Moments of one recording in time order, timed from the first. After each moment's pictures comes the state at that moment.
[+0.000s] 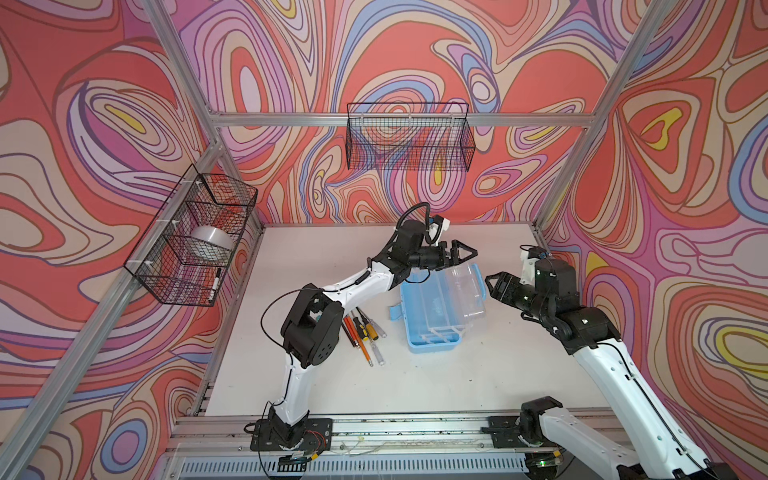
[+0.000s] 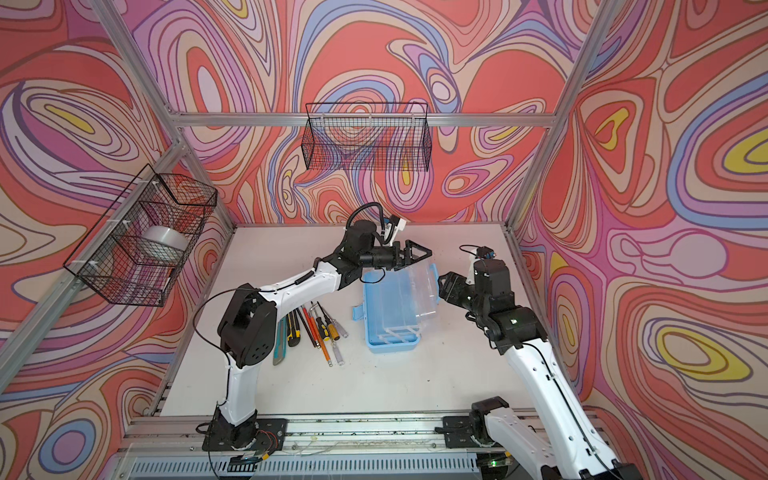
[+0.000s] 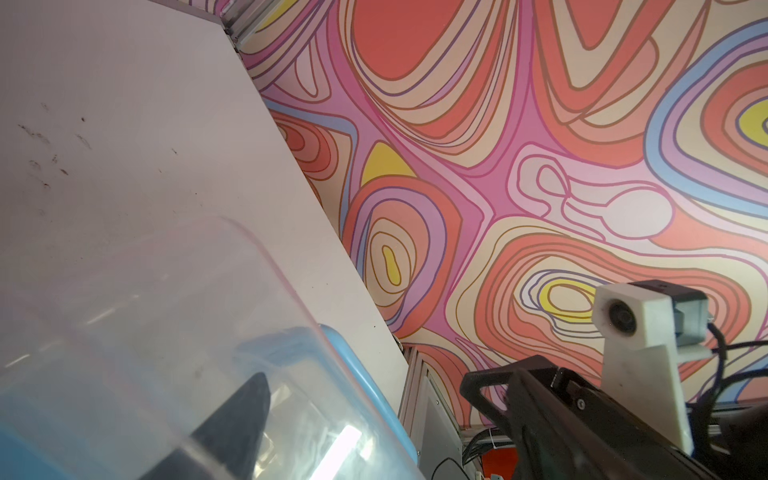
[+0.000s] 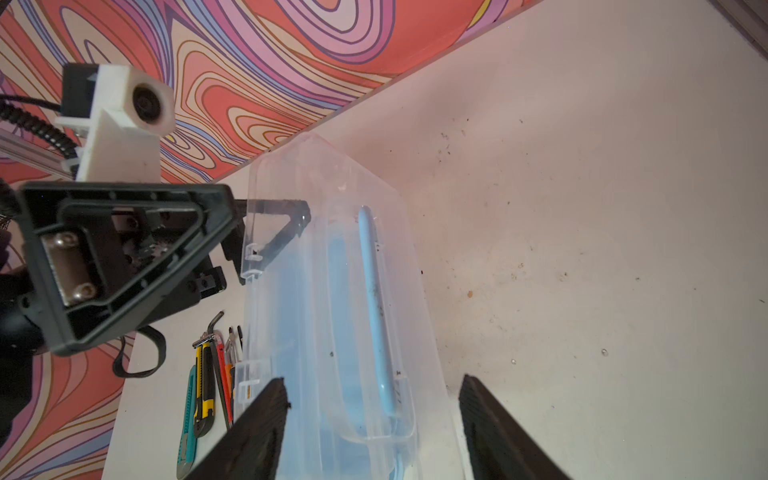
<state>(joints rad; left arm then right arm) -0.70 2.06 1.69 0.14 0.69 -0.89 0.21 0.93 1.00 -0.68 -0.08 0.56</state>
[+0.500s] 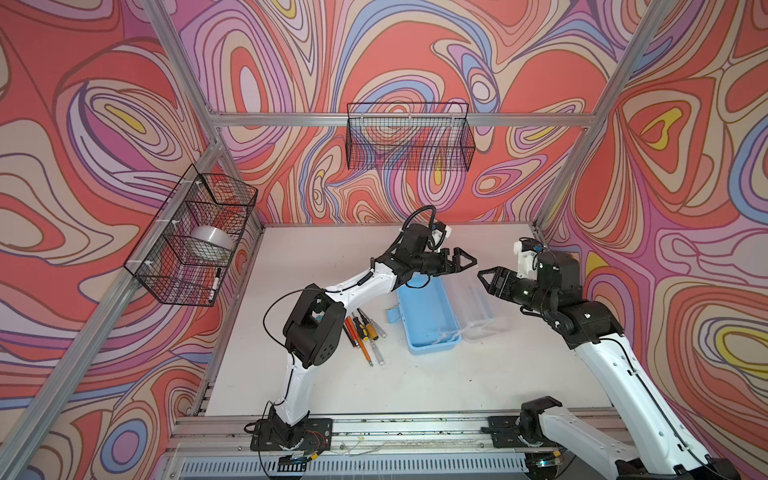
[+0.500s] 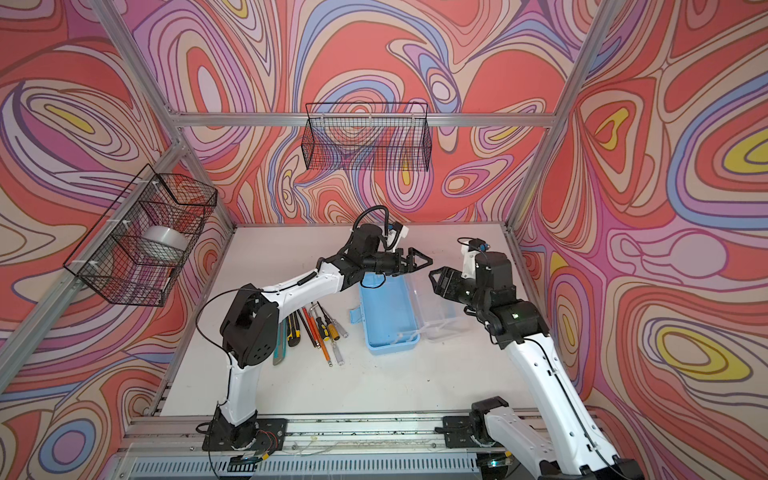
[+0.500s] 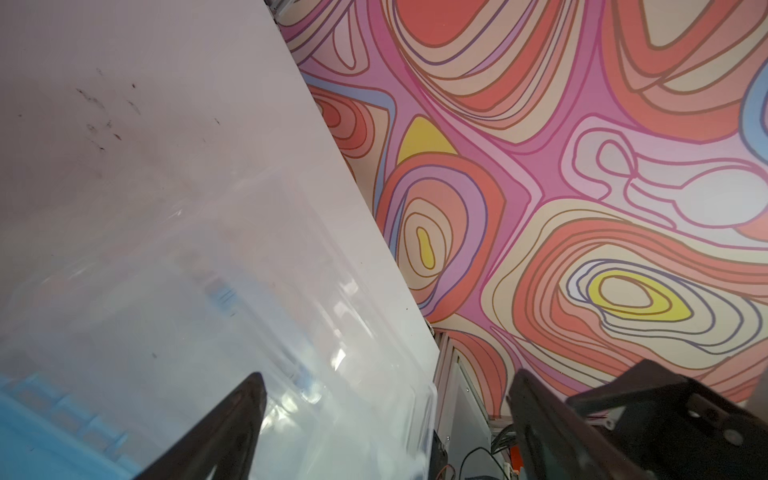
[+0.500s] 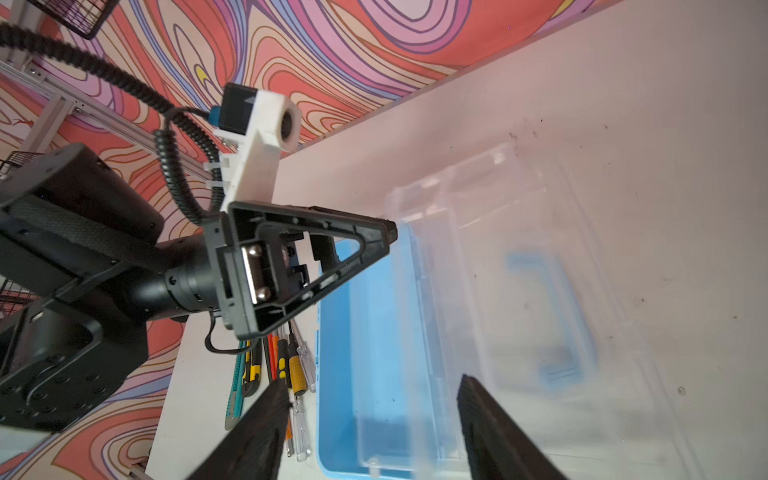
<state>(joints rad) -0.71 2.06 1.68 0.00 0.63 -0.79 0.21 0.97 1.08 -0.66 -0.23 0.52</state>
